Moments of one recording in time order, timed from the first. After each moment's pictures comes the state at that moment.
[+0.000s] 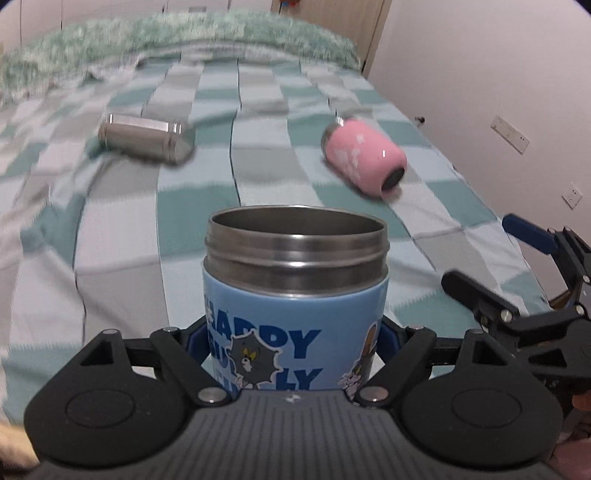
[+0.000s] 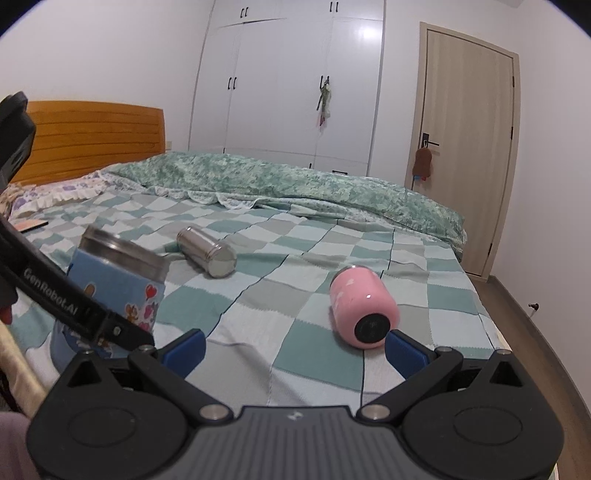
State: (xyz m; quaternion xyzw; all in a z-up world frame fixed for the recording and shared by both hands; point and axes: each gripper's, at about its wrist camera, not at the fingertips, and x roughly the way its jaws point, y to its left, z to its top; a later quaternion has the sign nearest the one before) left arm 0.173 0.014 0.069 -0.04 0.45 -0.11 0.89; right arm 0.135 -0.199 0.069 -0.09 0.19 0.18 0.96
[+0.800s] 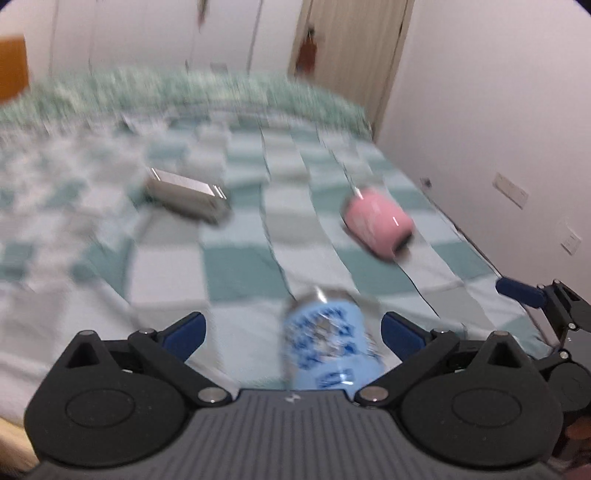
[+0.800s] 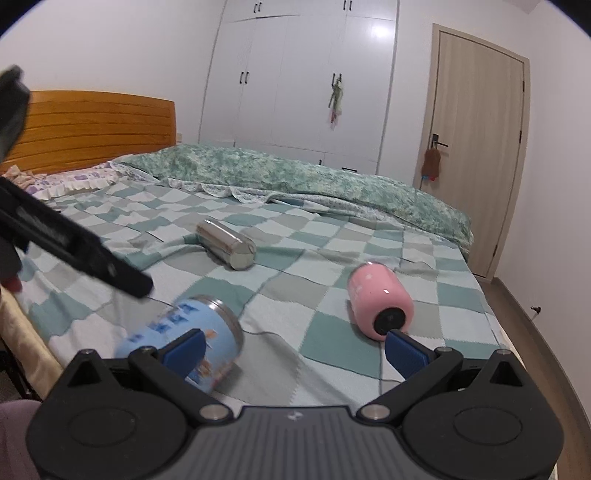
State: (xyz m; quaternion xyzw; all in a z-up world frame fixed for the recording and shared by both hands) left arm 0.128 0.056 0.105 -0.05 0.32 -0.08 0.94; right arm 0.109 -0.173 0.080 -0.10 0.19 0.20 0.96
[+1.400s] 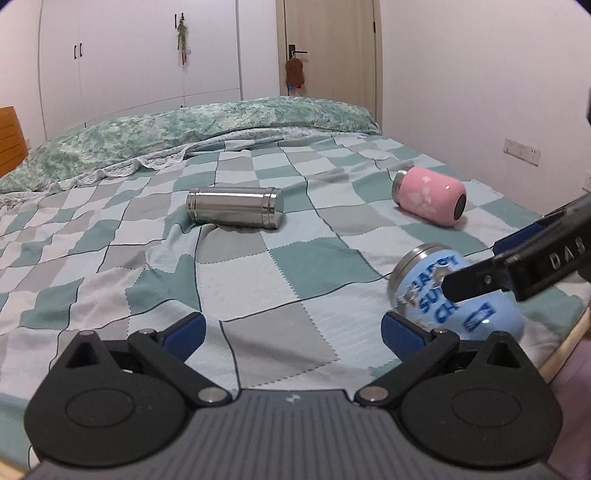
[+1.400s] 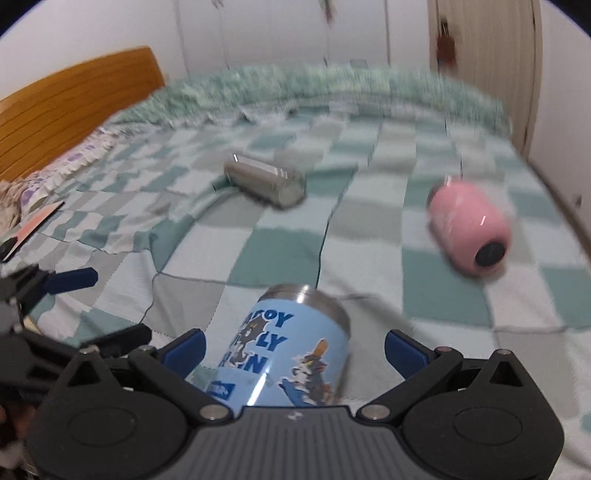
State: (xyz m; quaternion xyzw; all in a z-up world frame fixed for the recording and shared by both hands) left arm 0.138 0.114 0.048 0.05 0.28 -0.08 0.95; right arm 0.190 -0.082 0.071 -0.01 0.41 0.19 0.89
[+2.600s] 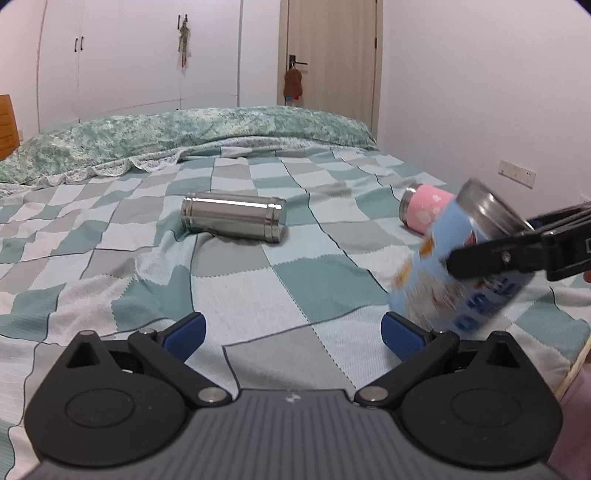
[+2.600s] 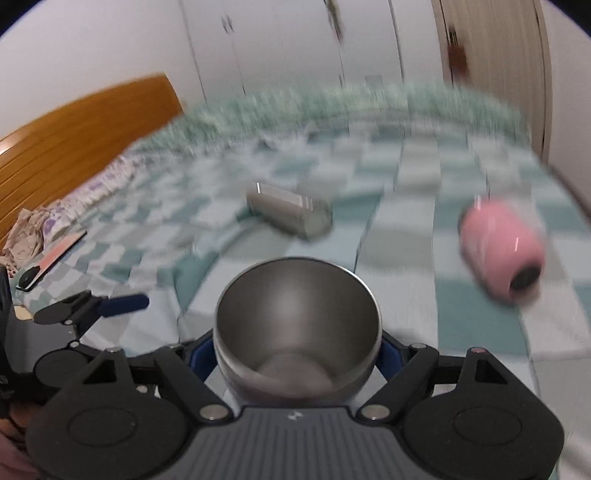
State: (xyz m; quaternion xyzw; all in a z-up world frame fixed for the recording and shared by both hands) left arm 0.165 0.135 0.039 0.02 0.26 -0.10 0.96; right arm 0.193 -0.075 0.086 0.00 0.30 0.24 0.92
